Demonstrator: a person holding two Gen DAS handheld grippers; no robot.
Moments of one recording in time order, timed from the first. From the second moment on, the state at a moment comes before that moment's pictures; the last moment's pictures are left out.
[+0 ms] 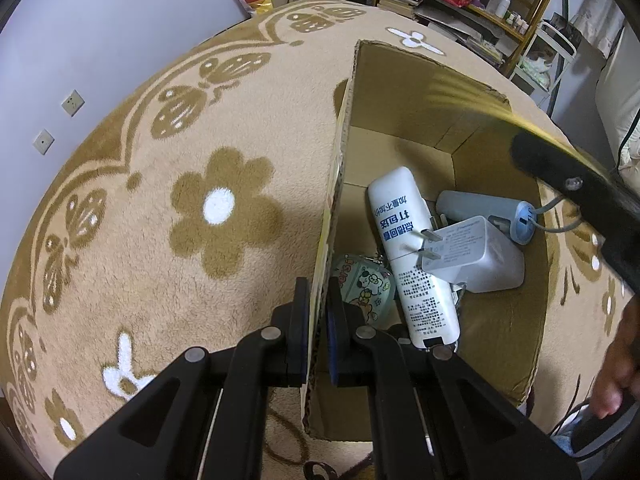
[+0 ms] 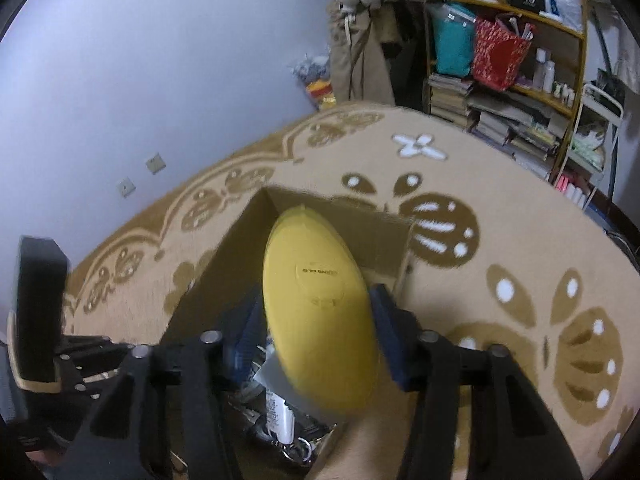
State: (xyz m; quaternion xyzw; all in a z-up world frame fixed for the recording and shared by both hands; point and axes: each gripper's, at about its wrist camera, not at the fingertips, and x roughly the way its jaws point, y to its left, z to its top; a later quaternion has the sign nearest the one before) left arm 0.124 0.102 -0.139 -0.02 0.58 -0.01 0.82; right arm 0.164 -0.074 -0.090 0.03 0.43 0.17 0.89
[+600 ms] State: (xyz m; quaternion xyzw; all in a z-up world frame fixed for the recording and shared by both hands) left arm 0.119 0.100 -0.136 -0.01 0.57 -0.01 0.82; right arm 0.153 -0.078 -0.093 0.05 0.45 0.16 0.88
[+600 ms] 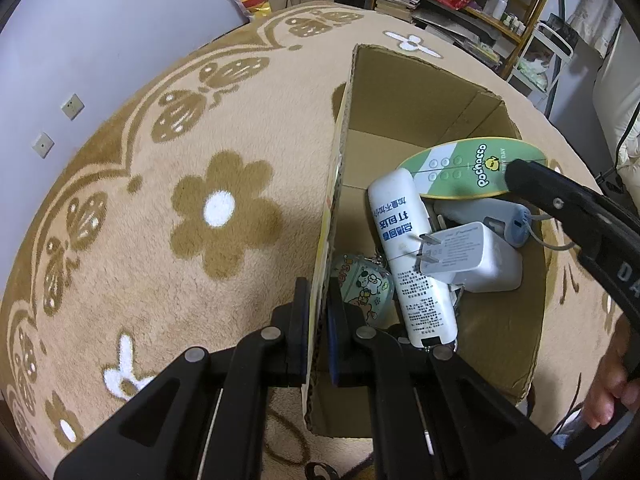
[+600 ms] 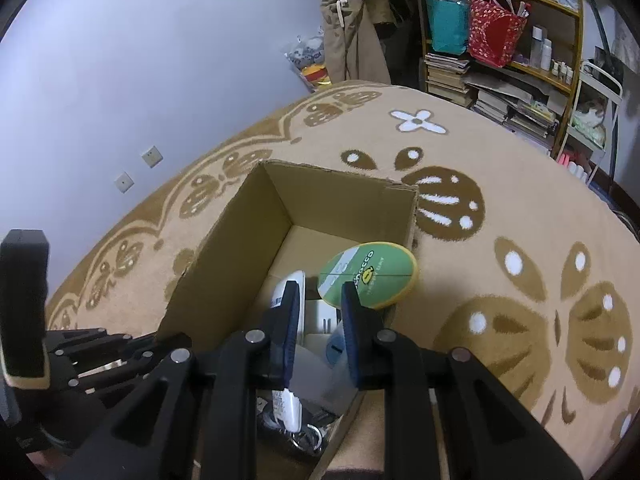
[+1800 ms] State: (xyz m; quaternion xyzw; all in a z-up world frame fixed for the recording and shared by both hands) left arm -0.029 0.067 0.011 0.03 0.30 -0.03 0.95; right arm -0.024 -0.175 0.011 0.06 0.34 0.06 0.94
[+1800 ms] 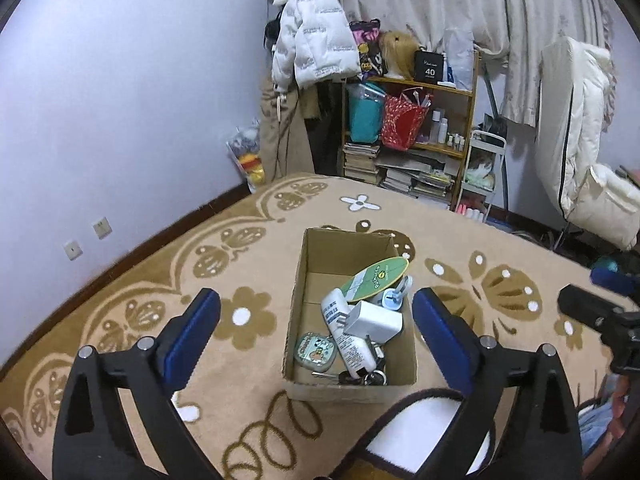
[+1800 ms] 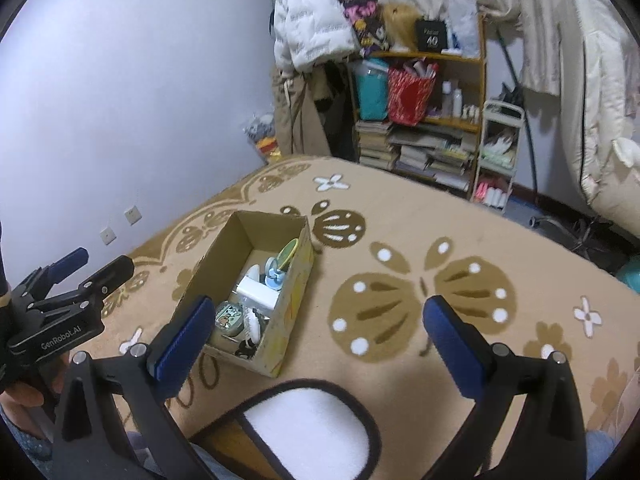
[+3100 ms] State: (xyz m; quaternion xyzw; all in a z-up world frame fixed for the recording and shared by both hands) left arm -0.068 0.029 0.007 0.11 0.29 -0.01 0.95; right arm -0.071 -0.223 -0.020 0.10 0.30 -0.03 0.95
